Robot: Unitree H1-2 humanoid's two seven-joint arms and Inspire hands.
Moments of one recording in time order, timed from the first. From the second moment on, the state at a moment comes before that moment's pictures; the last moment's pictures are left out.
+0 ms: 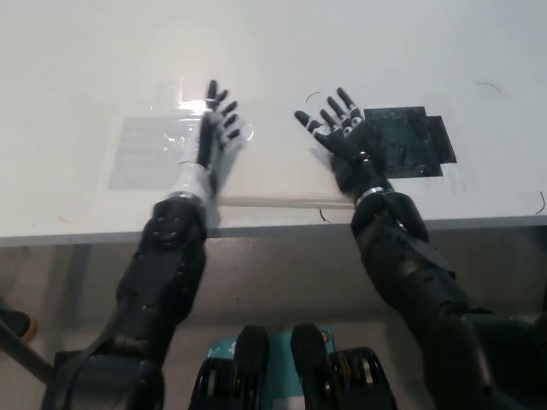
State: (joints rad) left_arm -0.90 0.04 0.13 1.11 -0.10 -0.29 0.03; right_arm -1.05 0.07 -0.37 1.38 0.41 -0.35 0.18
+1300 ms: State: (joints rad) left_arm -0.23 0.19 0.14 0.18 -0.18 -0.12 -0.09; right_arm -0.48 0.07 -0.26 0.46 0.36 -0.33 0.22
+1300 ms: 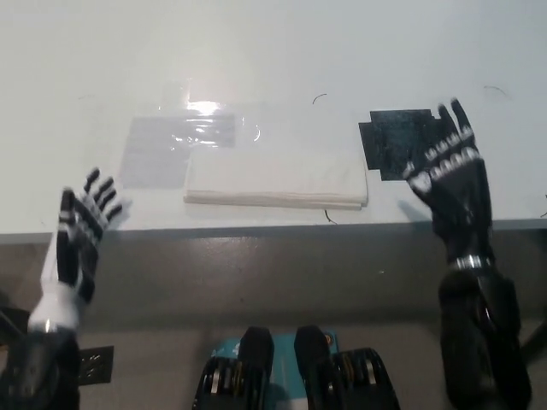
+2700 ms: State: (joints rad) left_arm 0.12 0.16 0.00 -0.01 -0.01 -0.31 -0.10; right_arm 0.01 0.06 -0.04 0.10 0.14 -0.42 0.19
